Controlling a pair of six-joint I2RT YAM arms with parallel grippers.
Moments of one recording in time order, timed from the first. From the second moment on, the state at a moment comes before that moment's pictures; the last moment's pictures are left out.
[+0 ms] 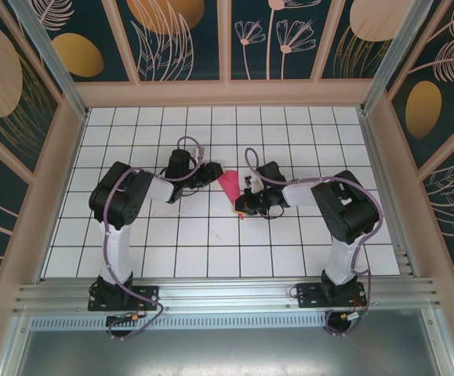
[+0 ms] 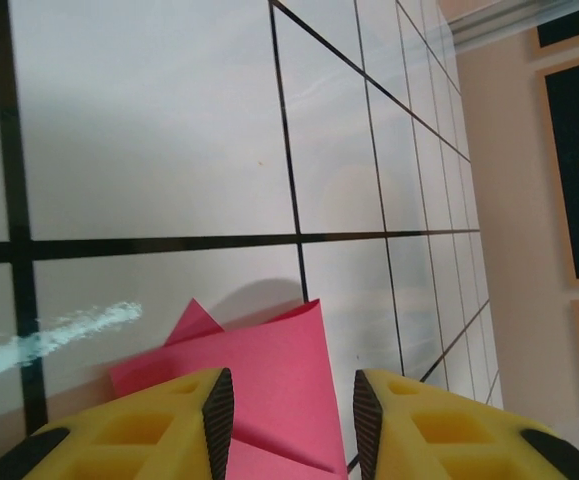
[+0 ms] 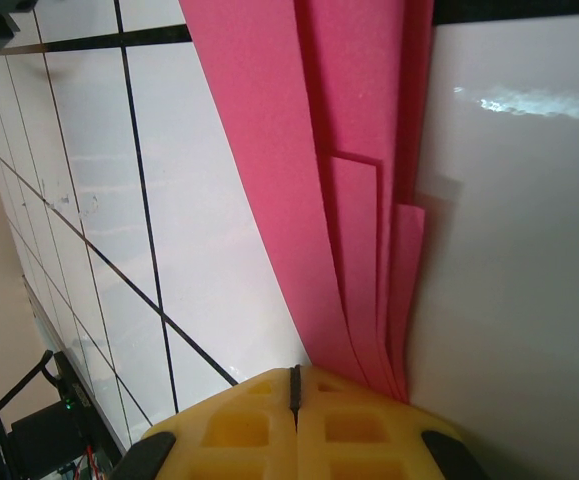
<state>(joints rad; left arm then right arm) -0.41 2.09 0.96 0.62 0.55 -0.90 0.54 1.85 0.85 -0.03 -0.68 0.67</state>
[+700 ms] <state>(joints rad) -0.41 1.74 0.81 0.44 0.43 -0.87 0.53 1.34 1.03 -0.29 -0.24 0.54</state>
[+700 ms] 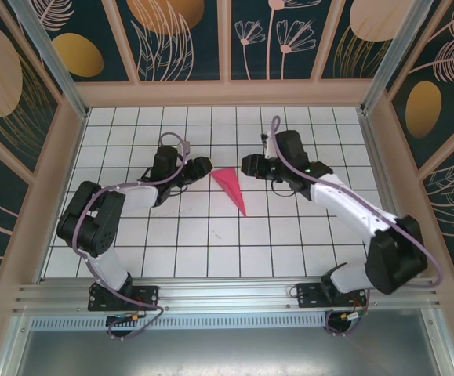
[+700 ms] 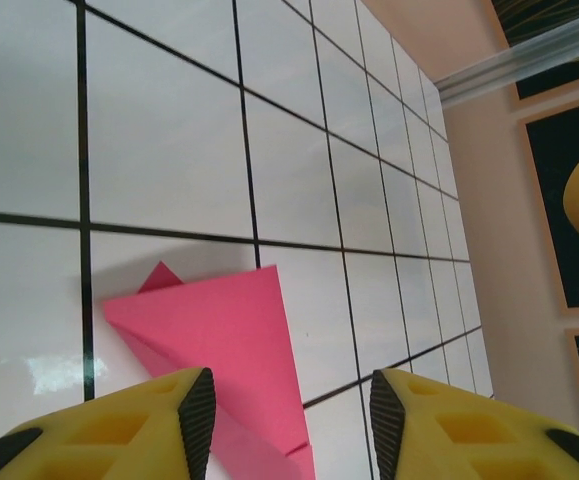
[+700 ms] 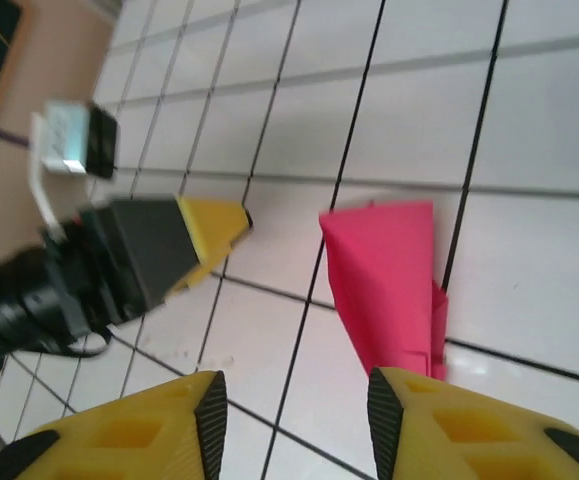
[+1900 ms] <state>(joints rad) -0.55 1.76 0.76 0.40 0.35 -0.97 0.49 1.89 1.04 -0.10 -0.59 0.57</state>
